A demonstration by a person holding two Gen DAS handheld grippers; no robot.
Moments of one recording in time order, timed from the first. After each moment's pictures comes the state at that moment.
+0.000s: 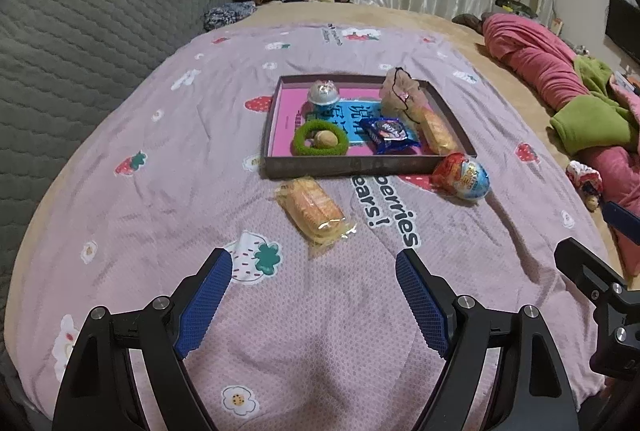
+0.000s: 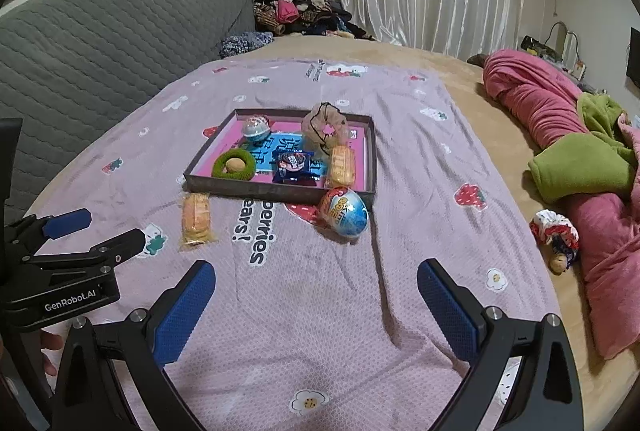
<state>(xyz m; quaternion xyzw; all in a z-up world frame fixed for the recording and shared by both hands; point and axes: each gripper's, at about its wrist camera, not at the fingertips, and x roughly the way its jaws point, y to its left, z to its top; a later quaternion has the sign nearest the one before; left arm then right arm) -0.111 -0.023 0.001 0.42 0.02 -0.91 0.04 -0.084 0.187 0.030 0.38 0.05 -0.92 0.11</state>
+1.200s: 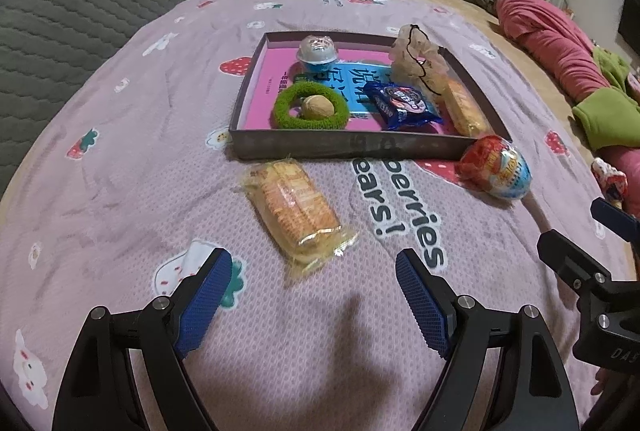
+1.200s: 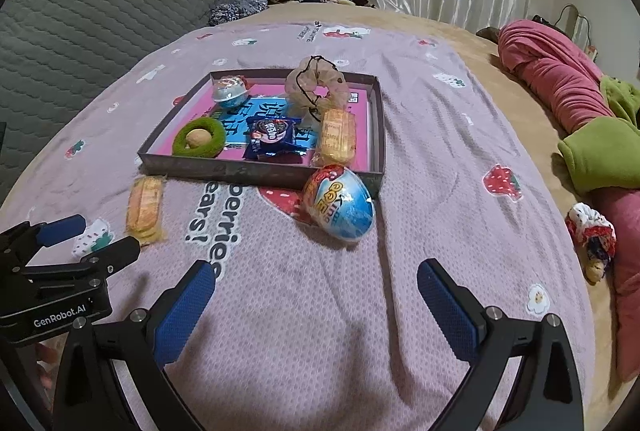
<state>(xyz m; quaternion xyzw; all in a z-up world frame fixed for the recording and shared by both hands) -0.185 -0.014 -0.065 0.47 0.04 -0.88 0.04 -0.163 0.185 -0.035 0.42 0.06 -0.90 0.11</state>
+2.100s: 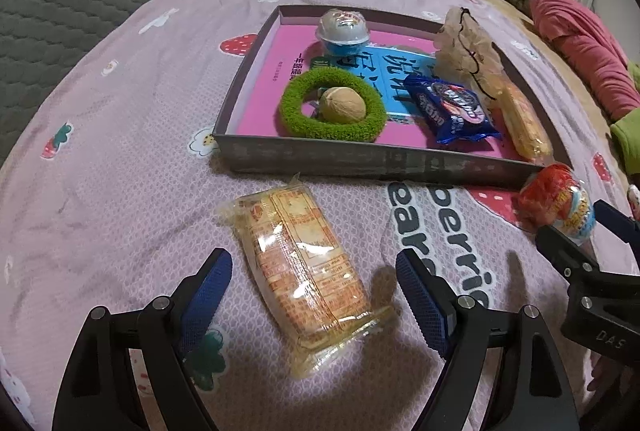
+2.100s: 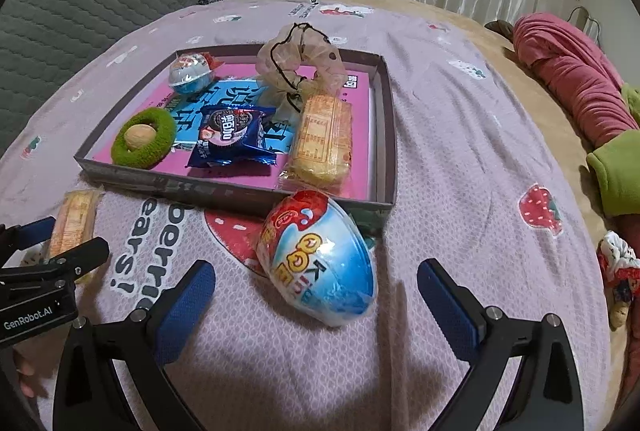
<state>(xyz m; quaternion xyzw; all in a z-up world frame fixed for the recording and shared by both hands) -0.252 -0.024 -0.107 0.49 0.05 -0.87 0.07 -0.242 0.180 -0.087 0.44 0.08 -0.89 0.10</state>
